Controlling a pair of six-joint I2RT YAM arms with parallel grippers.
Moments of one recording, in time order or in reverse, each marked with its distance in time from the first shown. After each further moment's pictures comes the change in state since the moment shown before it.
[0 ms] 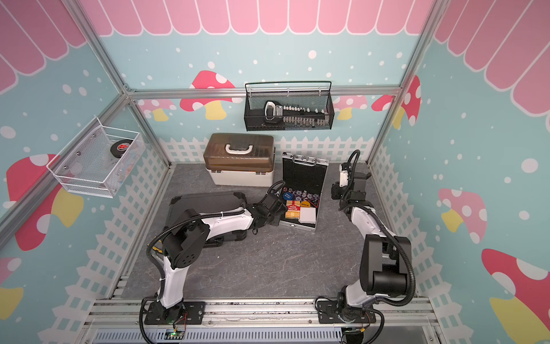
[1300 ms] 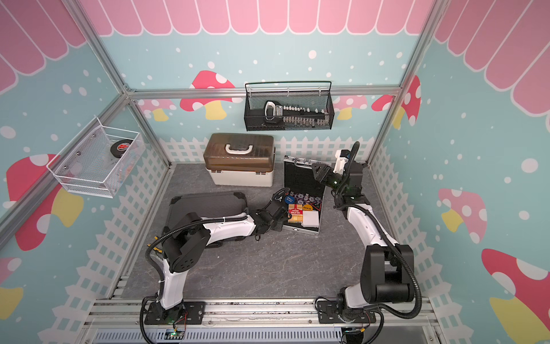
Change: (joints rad) left arm -0.057 -0.013 -0.031 0.015 -0.040 -0.044; right arm 0.113 -0.023 0.102 0.162 -0.299 0.671
